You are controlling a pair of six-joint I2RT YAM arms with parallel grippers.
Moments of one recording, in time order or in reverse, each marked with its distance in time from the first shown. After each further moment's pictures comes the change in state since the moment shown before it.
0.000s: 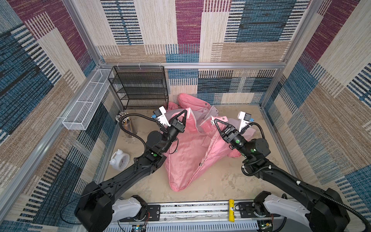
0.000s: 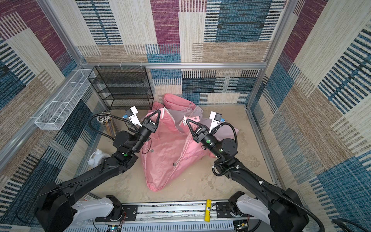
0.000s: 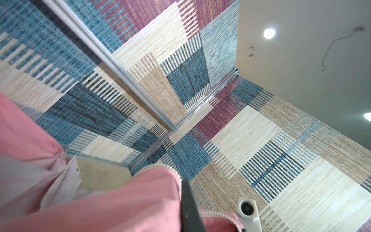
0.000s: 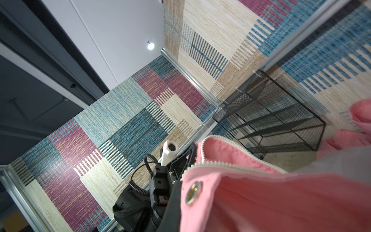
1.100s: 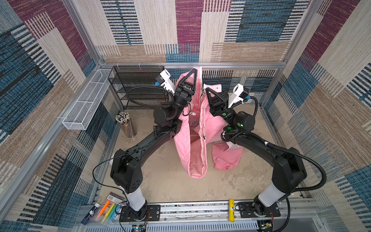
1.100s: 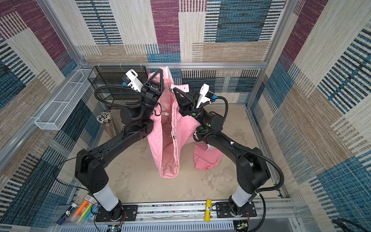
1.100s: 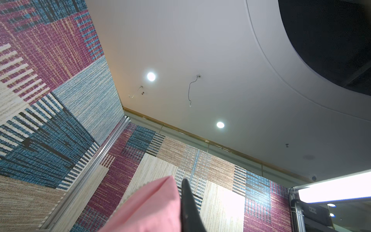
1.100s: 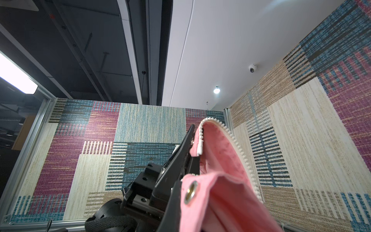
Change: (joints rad) left arm 0.027 0.469 0.734 0.389 0.240 -0.228; right arm -0.032 0.549 0.602 0.482 -0.157 -0.283
